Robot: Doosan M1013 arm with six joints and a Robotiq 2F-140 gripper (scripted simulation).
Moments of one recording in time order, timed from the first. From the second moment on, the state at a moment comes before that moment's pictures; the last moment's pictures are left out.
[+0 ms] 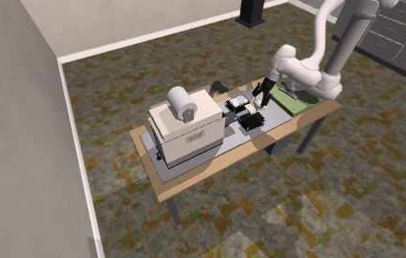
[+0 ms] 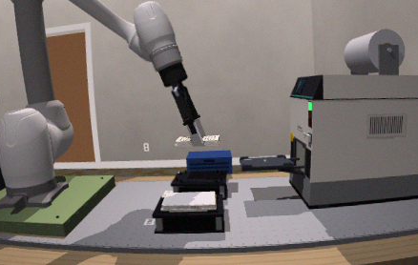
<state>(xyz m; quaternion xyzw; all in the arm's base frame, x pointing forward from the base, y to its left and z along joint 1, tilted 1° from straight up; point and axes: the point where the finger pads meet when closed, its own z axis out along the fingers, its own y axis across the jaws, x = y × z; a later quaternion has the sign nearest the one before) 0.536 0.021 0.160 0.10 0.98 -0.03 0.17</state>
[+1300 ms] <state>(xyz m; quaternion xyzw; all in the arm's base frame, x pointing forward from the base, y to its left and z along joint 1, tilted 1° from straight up) 0.584 0.000 0.160 0.08 0.98 -0.02 0.17</state>
